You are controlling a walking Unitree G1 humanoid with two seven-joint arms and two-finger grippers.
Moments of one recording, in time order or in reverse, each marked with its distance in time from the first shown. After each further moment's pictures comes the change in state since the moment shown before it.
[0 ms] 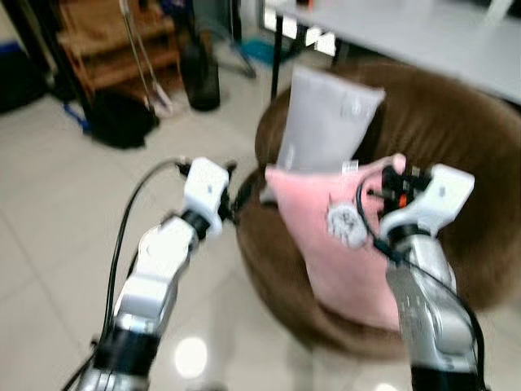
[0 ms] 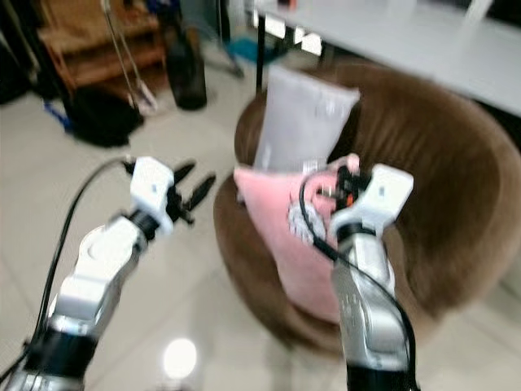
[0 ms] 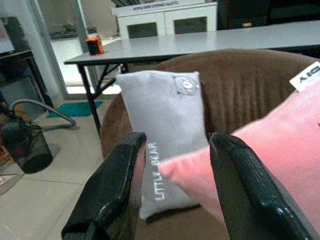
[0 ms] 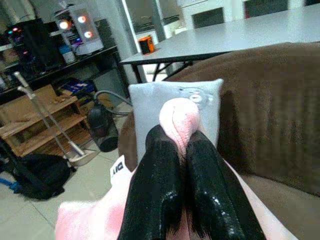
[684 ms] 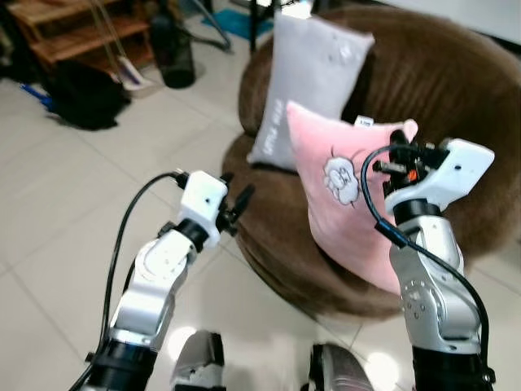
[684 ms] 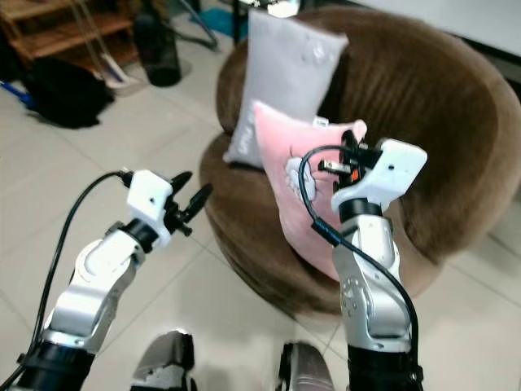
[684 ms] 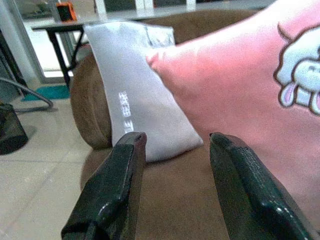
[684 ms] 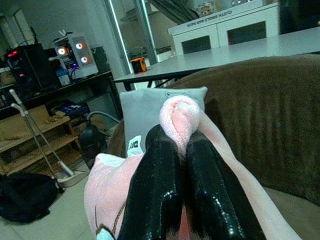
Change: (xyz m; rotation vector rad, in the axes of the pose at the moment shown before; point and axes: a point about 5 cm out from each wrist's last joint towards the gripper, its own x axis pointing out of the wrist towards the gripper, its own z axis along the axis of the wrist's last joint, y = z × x) left arm -0.005 -0.010 -0.002 0.008 0.005 0.000; right arm 0.007 0.003 0.033 -0.021 -0.165 0.024
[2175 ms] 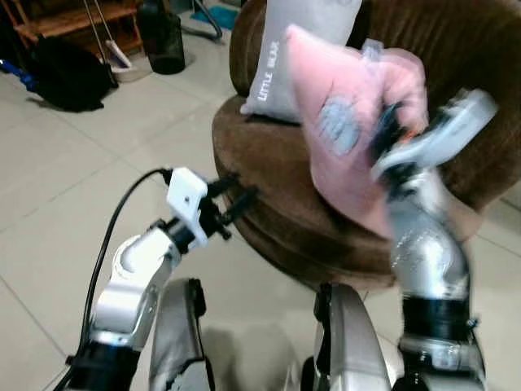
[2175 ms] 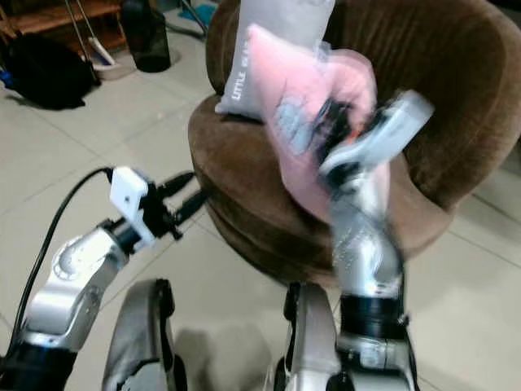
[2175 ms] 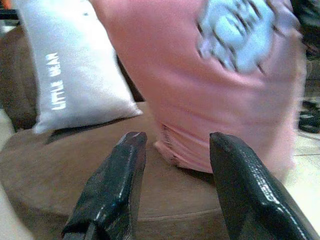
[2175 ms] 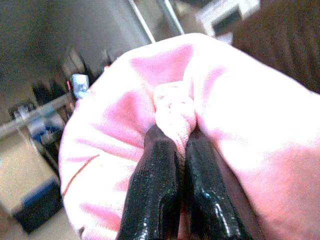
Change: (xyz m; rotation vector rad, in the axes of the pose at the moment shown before) left arm -0.013 0.010 0.007 -0.114 -0.065 -0.145; right arm 0.042 0.016 -0.006 0.317 0.052 0.161
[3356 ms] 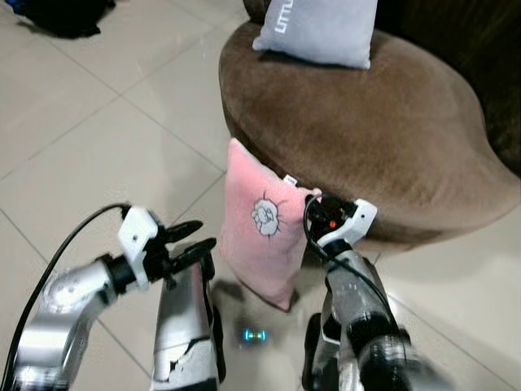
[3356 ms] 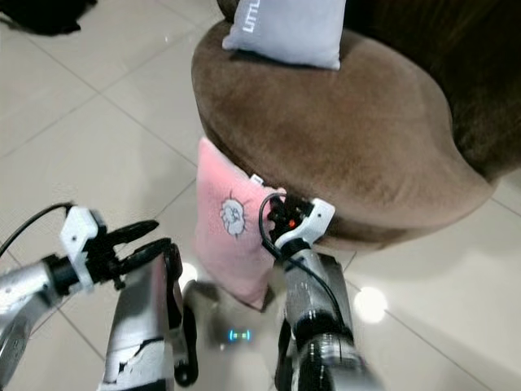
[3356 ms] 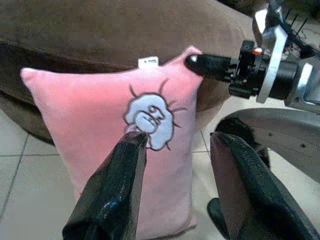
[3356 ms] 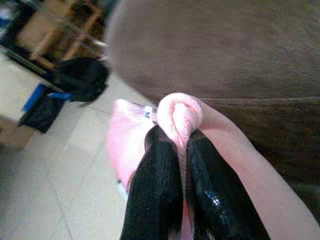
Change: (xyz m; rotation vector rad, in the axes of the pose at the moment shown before) left arm -0.086 0.017 -0.026 -0.051 0.225 -0.186; right arm -0.051 -0.026 -0.145 0.161 0.298 0.038
